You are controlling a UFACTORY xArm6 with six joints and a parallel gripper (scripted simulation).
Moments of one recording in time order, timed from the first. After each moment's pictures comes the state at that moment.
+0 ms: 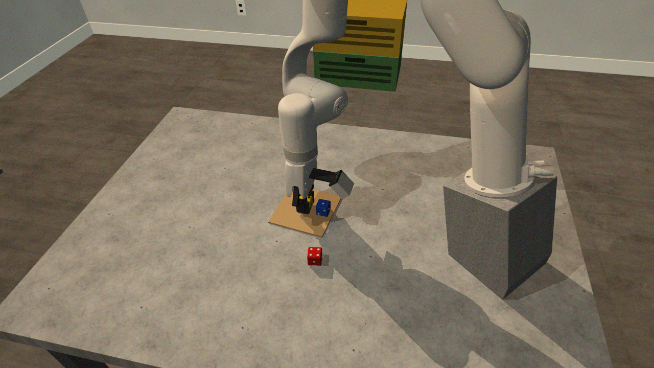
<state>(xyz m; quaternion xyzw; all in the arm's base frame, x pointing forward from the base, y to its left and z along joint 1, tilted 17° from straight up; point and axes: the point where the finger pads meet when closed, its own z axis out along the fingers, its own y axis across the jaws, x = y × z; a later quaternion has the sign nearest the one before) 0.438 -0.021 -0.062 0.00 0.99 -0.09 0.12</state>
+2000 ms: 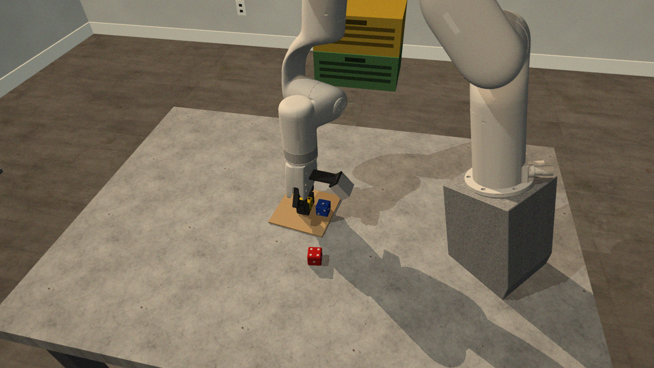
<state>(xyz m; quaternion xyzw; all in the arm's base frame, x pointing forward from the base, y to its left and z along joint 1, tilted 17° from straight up) 0.439 -0.022 -0.066 0.00 0.99 -0.09 0.12</state>
